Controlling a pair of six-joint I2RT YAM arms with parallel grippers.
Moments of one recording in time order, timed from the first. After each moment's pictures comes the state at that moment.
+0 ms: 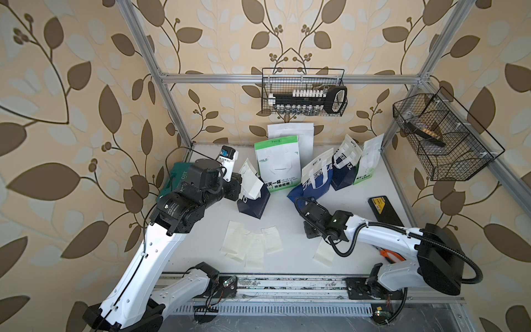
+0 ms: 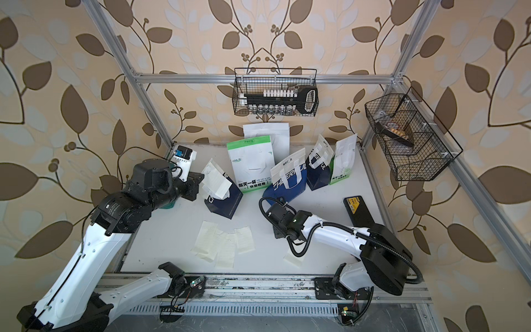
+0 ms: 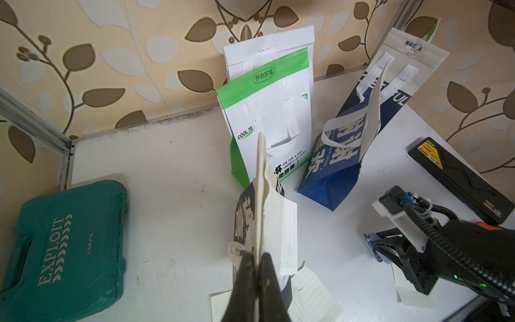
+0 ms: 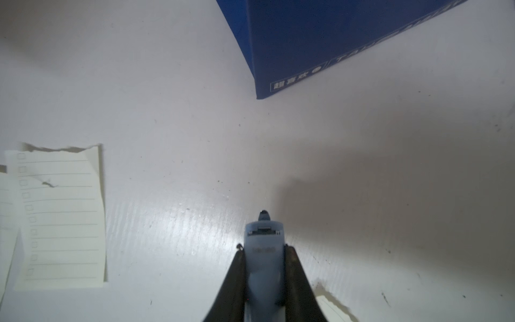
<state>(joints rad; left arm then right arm) -0.45 0.98 1.38 -0.94 -0.04 -0.09 0.89 1.44 0.81 -0.56 0.30 0.67</state>
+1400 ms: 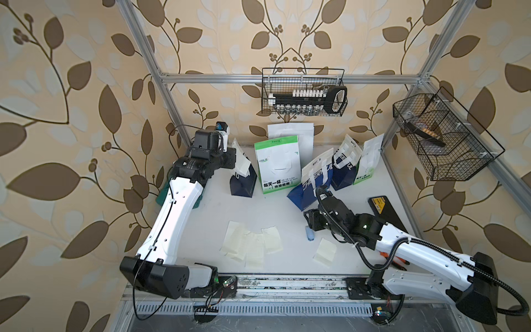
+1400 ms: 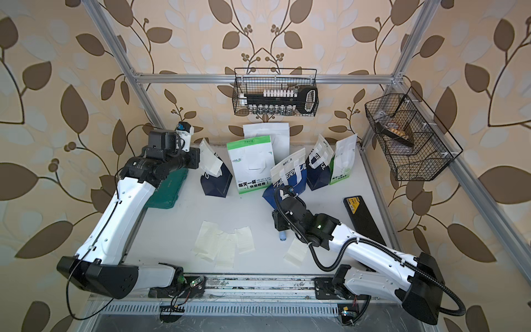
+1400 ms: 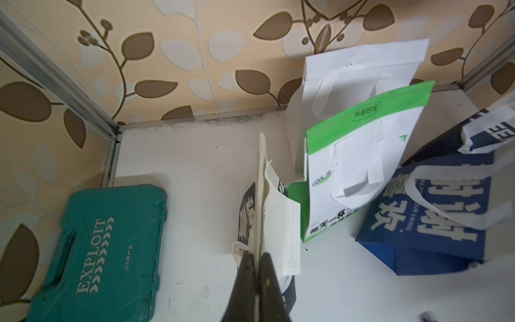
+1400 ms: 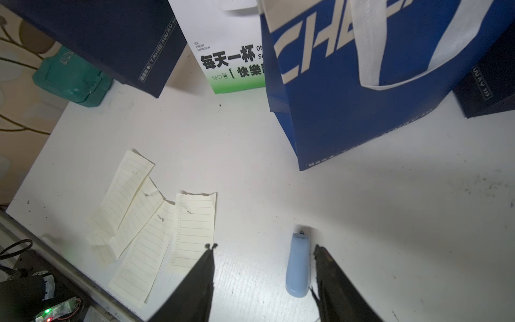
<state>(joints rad) -0.14 1.38 1.59 -0.80 0.01 -0.04 0.90 1.07 0.82 -0.53 0.29 0.64</state>
